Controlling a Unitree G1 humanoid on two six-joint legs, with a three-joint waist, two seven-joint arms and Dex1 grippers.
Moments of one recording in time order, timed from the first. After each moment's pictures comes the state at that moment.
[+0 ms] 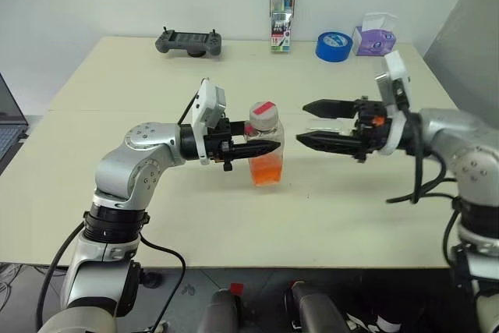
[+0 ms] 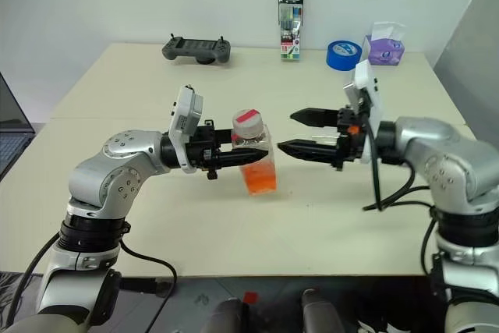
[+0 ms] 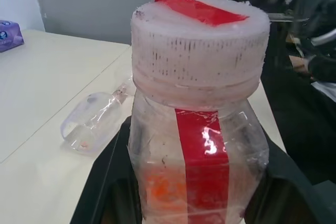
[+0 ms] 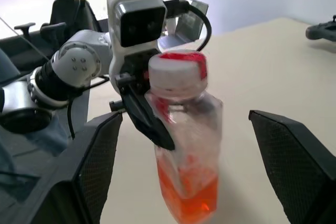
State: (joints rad) left arm -0.67 0.55 -0.04 -0.11 -0.58 0.61 -1.08; right arm -0.69 -0.55 -0.10 -0.42 0.83 0.99 0.76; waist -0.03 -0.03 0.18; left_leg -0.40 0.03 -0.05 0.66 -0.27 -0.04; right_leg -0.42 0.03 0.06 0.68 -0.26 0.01
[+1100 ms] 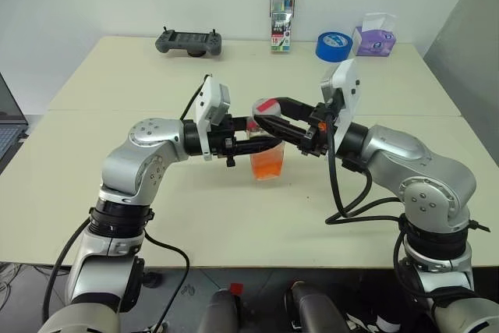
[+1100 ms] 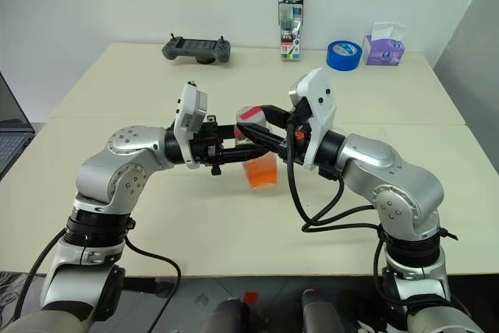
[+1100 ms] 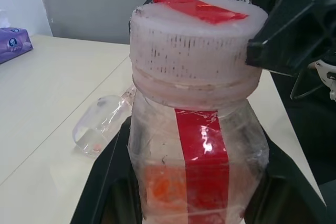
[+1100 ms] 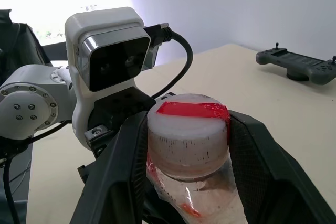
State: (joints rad) left arm -0.69 0.54 -0.06 -0.07 -0.53 0.56 -1.09; right arm -0.69 -0.34 0.02 -0.52 0.73 0.96 0.42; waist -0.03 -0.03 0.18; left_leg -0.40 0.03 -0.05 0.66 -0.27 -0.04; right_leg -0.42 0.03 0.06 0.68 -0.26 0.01
